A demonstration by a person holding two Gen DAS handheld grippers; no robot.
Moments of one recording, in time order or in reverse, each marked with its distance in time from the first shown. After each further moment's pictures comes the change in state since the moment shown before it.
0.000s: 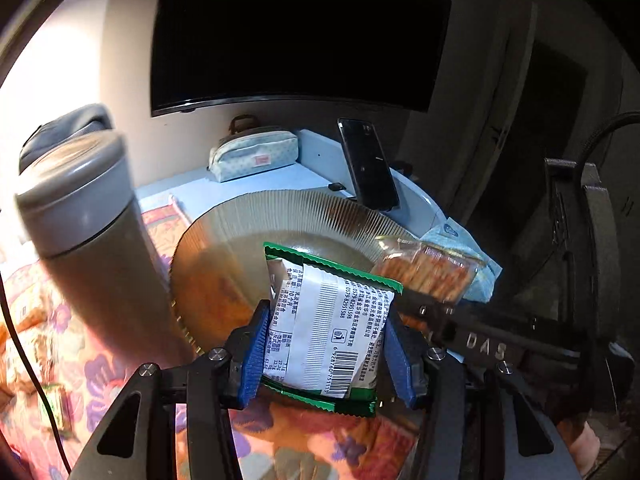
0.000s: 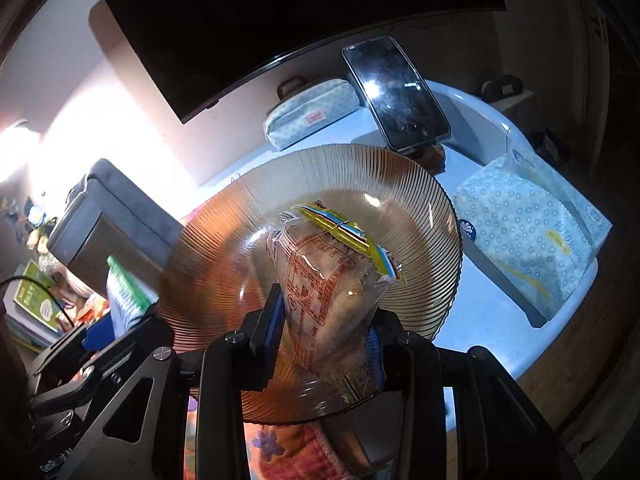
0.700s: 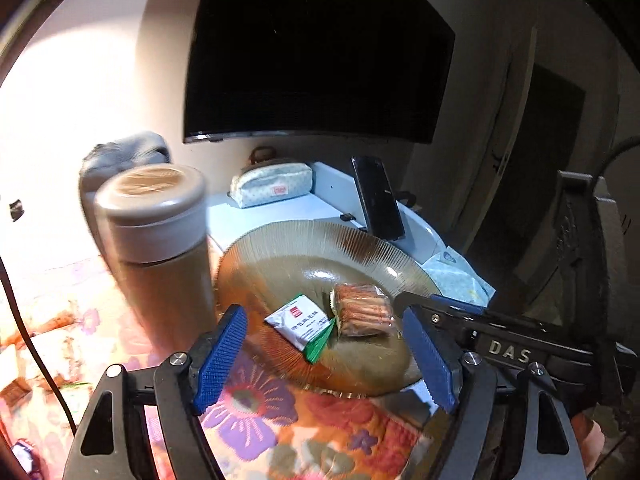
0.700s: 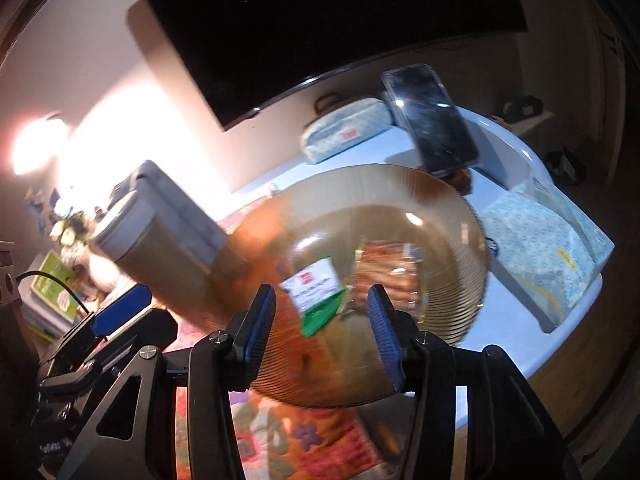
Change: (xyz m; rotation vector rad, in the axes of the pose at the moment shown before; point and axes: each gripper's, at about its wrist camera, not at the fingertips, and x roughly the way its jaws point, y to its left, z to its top) left arm -0.061 0.024 -0.013 -0.036 -0.121 0.007; right arm -0.031 0.040 -0.002 -0.085 -0.054 0.070
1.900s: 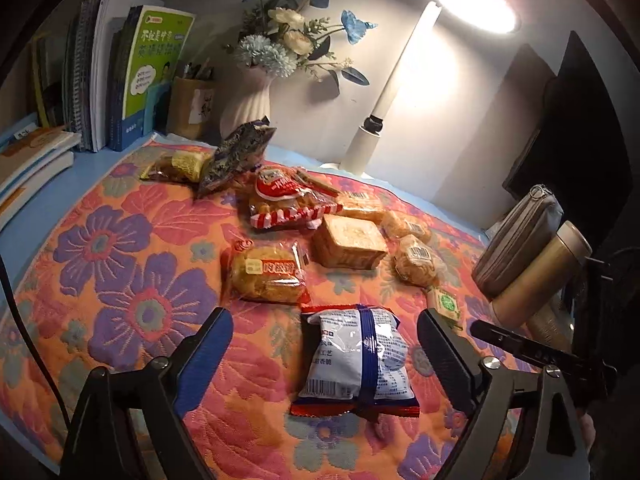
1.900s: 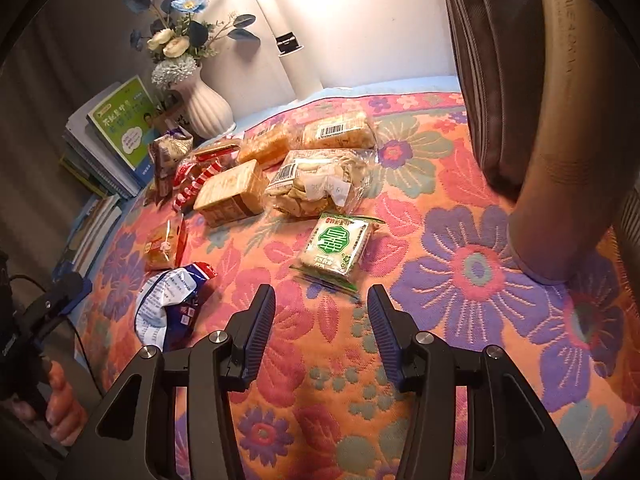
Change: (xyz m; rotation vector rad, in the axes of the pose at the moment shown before) left arm -0.206 0.298 -0.187 -0.557 -0.108 0.428; right arm 0.143 0.233 -0.112 -0.349 0.315 0.265
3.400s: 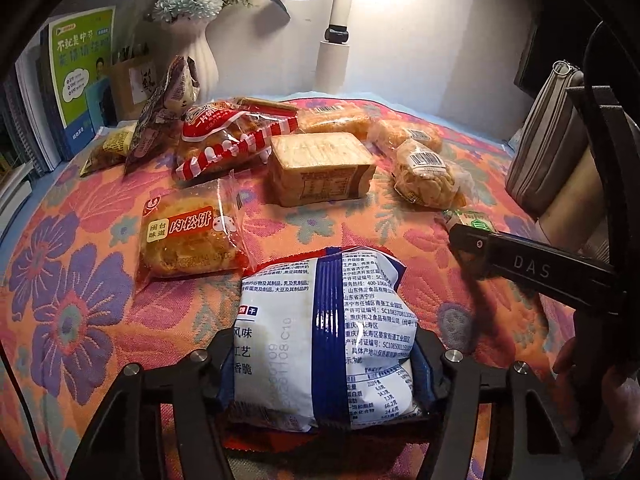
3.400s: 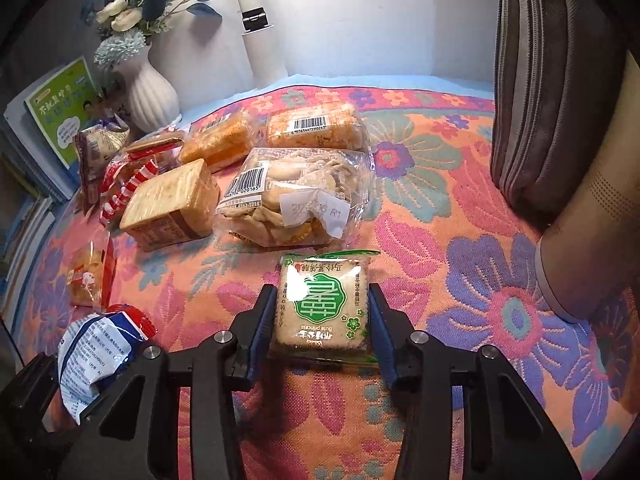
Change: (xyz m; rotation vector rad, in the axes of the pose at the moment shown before) left arm 0.086 -0.049 -0.022 0.216 0.170 0.140; right arm 0.057 0.019 0.017 -0.011 -0.011 -0.219
